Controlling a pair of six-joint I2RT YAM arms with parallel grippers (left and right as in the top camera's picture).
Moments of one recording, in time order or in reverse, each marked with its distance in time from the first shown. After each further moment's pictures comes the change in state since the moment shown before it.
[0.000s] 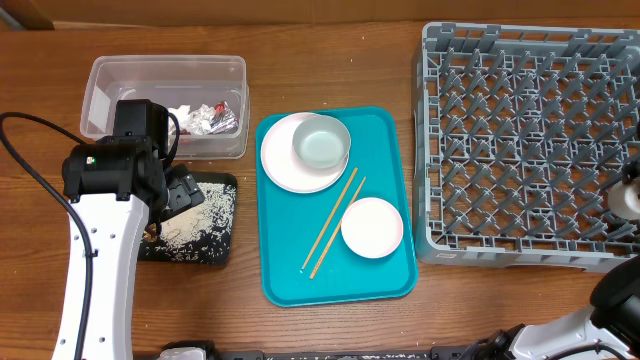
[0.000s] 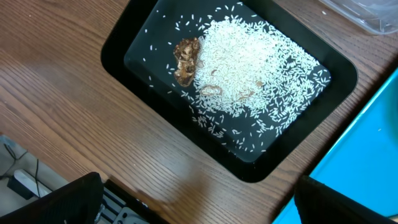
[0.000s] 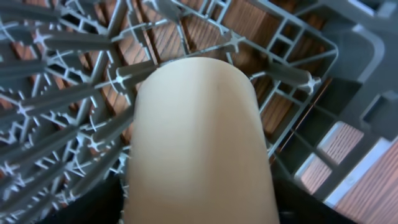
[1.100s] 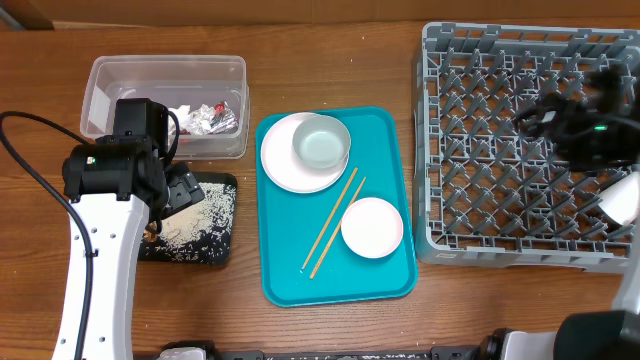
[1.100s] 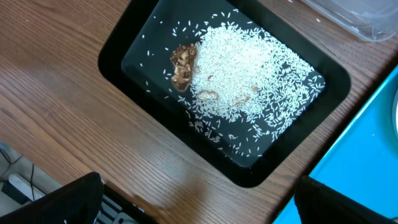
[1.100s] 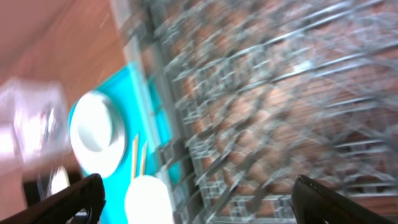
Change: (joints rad) left arm 0.000 0.000 -0.003 0.022 0.000 0.000; right arm 0.418 -0.262 0.000 -0.089 -0.499 -0.322
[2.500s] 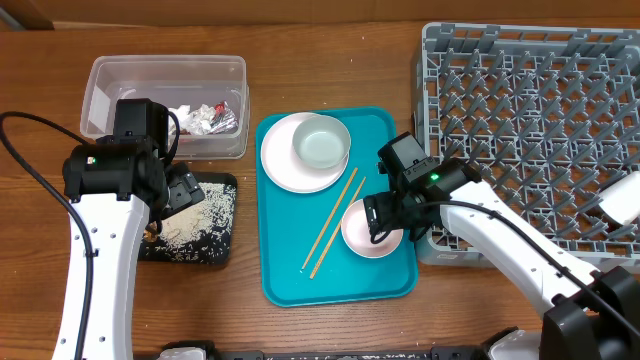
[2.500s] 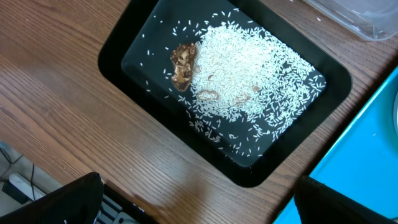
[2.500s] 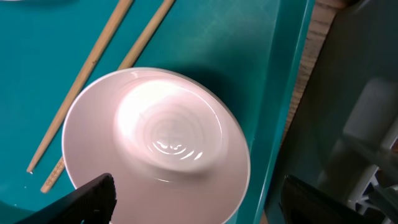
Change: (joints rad) left arm 0.000 0.000 -0.003 0.001 0.000 0.000; right arm 0.846 0.009 -0.557 0.428 0.399 0.256
